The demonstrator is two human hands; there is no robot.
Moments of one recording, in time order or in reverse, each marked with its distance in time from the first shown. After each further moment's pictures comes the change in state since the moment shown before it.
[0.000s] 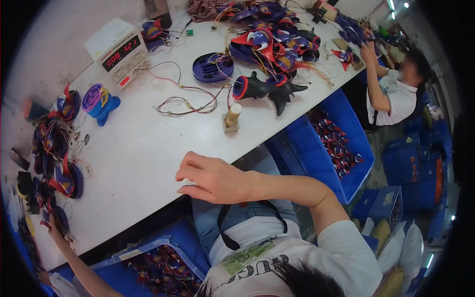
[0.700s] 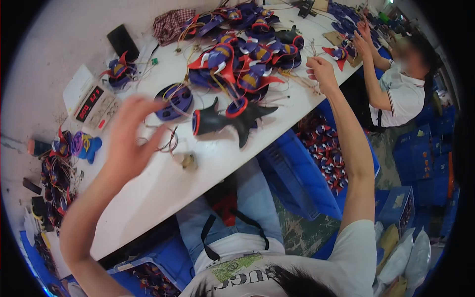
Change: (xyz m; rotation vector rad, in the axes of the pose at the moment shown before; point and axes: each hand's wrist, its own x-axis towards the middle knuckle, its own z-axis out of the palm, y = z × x) left_hand -0.384 0.478 0.242 -0.149 -0.920 1.479; right_hand -0.113 0.206 -0.374 0.084 1.004 0.970
